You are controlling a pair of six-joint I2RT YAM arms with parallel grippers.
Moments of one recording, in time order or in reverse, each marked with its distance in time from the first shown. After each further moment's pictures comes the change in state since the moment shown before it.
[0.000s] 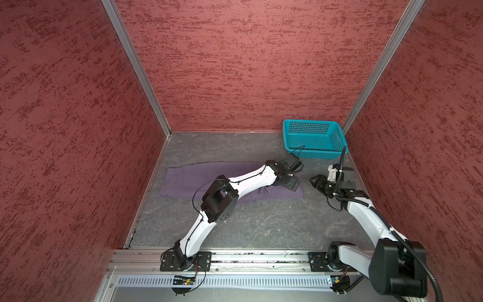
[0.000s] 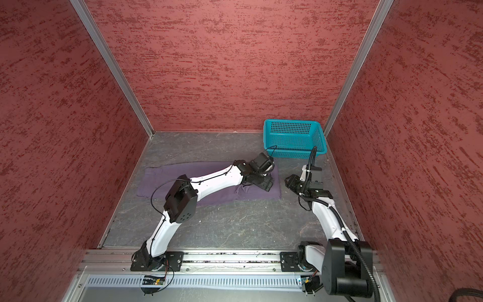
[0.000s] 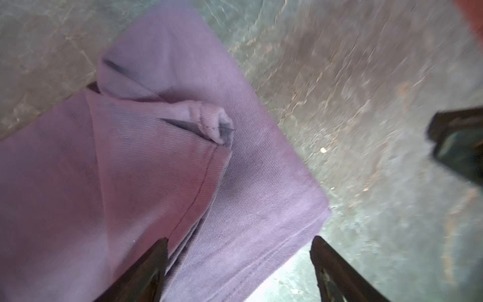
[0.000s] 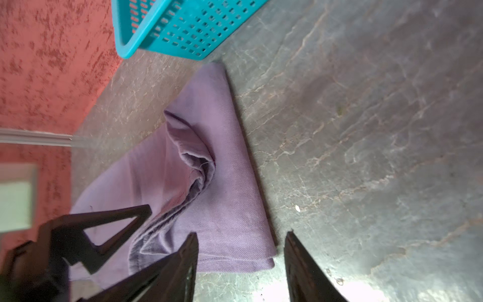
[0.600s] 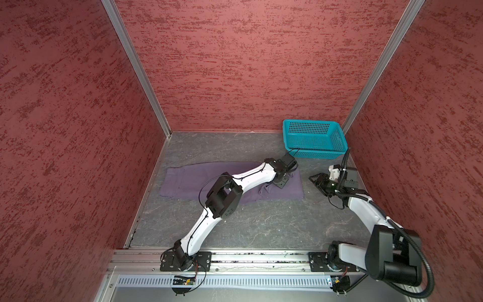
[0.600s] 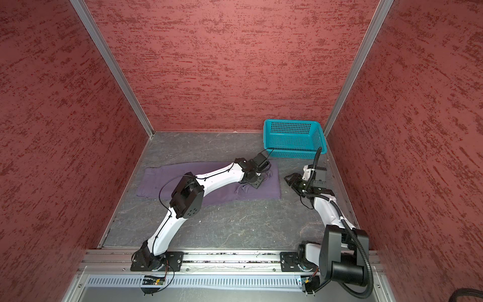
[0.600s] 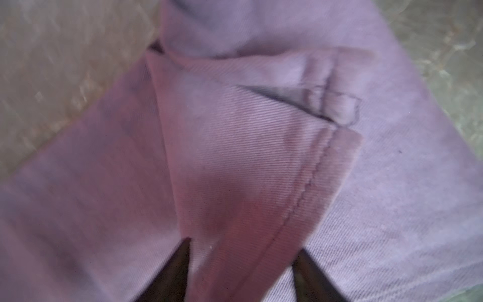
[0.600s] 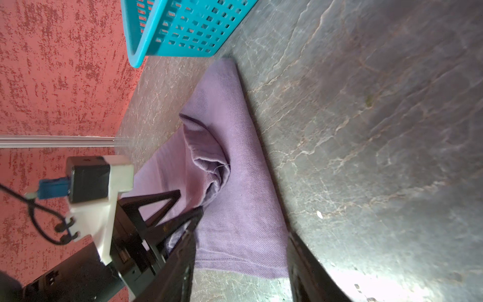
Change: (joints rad) left arm 0.062 0.085 0.052 -0.124 -0.119 0.097; right arm -0.082 0.089 -0.002 0.084 -0.175 0.055
